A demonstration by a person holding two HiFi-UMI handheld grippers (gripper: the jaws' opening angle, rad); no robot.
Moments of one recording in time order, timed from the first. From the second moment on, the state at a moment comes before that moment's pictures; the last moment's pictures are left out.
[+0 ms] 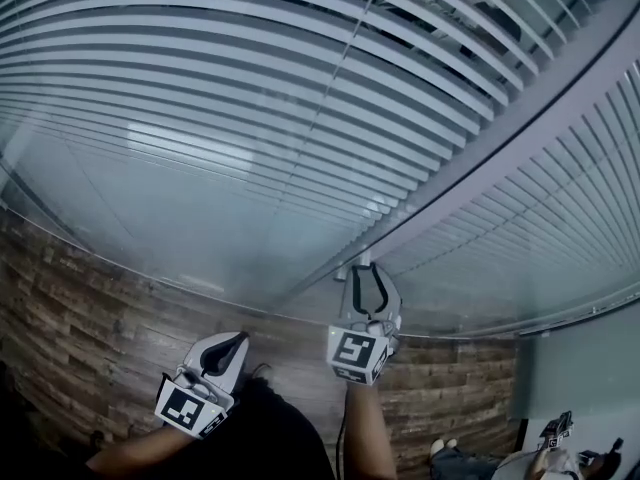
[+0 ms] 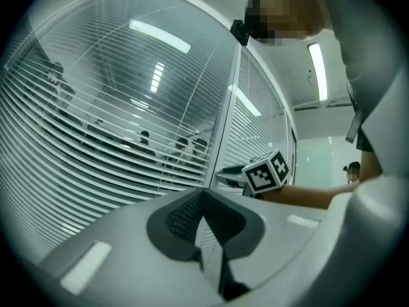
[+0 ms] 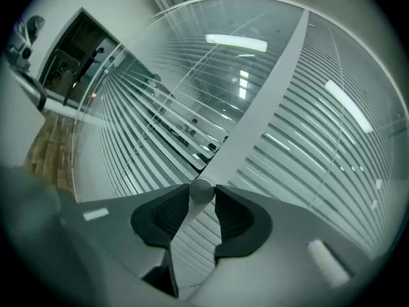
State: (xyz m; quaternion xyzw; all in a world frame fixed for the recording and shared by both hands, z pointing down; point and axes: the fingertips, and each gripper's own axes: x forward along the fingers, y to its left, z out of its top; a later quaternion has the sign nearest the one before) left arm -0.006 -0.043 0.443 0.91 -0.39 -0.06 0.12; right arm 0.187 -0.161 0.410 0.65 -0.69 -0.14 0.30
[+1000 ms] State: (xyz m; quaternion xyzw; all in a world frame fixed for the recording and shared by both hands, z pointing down) left arm 0.000 -0.054 0.458 0.92 -0.37 -0.07 0.12; right arm 0.193 -0.164 0.424 0.66 -0.72 -0.07 0.20
